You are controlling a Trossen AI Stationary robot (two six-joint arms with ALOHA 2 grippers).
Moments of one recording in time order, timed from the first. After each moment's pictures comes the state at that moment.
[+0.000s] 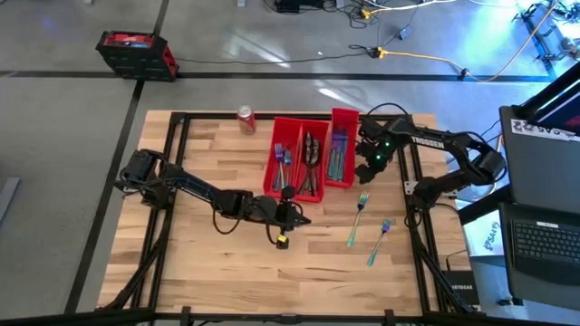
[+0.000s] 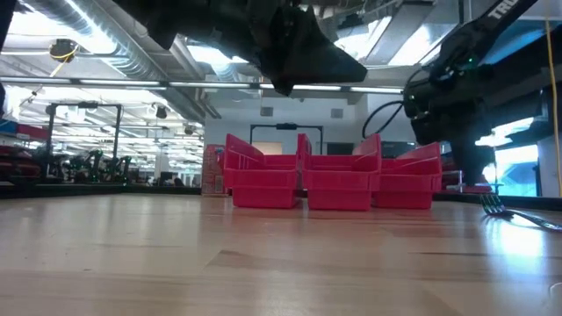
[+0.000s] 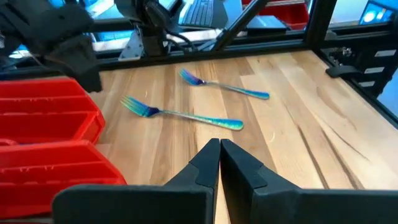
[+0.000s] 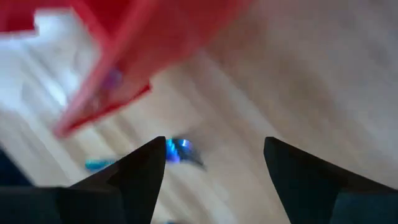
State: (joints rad) left arm -0.23 1.80 1.00 0.47 -0.19 0.04; right arm -0.76 1.39 0.75 -0.96 -0.47 0.03
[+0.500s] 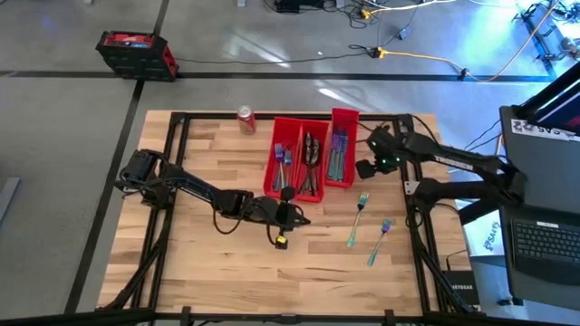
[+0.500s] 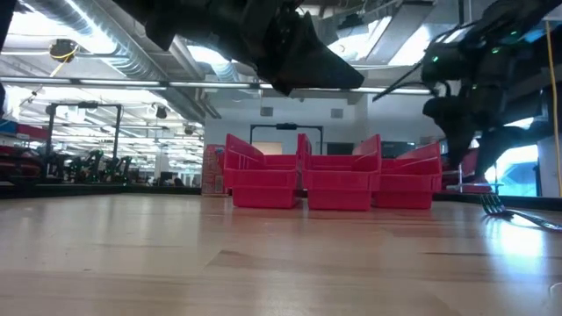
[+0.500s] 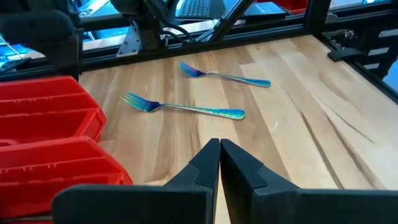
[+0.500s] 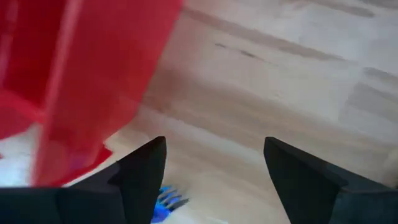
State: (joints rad) left arm -0.23 1.80 1.00 0.44 -0.20 0.10; right arm -0.58 1.05 0.62 -0.87 -0.11 0.68
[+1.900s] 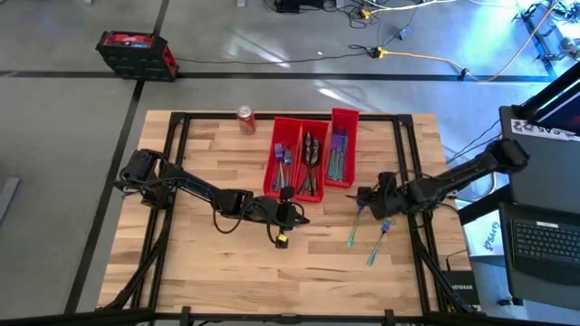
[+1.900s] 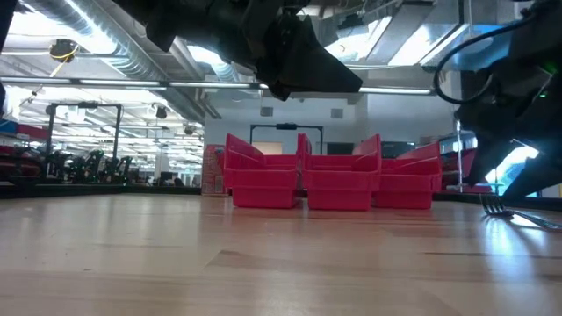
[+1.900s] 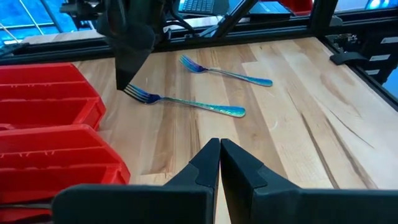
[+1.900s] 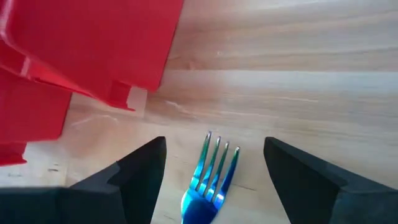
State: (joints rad) left arm -0.22 1.80 1.00 0.43 -0.19 0.02; right arm 0.36 0.95 0.31 -0.63 0.54 1.80
